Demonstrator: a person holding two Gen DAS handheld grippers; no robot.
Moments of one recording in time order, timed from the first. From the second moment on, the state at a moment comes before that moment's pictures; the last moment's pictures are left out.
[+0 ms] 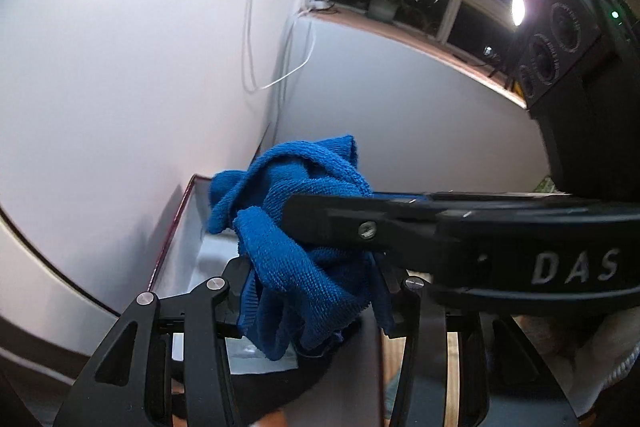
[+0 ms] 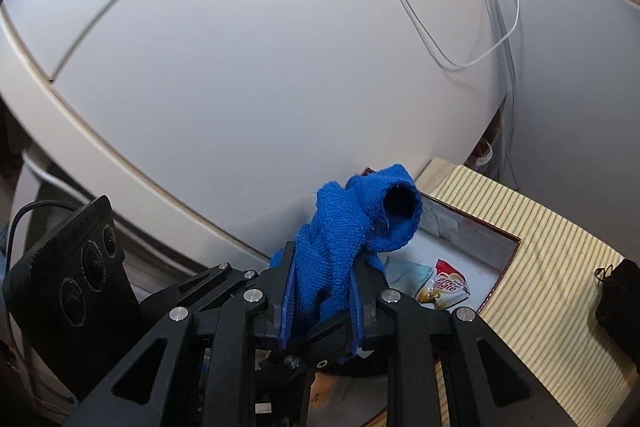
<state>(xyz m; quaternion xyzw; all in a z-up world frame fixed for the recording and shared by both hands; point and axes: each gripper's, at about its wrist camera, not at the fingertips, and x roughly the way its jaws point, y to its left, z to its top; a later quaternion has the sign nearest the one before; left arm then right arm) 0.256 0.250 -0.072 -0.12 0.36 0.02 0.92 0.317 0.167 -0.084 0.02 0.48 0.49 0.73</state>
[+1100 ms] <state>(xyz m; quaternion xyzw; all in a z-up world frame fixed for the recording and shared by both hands) 0.183 0.161 -0.052 -0.13 0.31 -0.05 0.94 0.297 -0.086 -0.073 0.05 0.39 0.39 0.83</state>
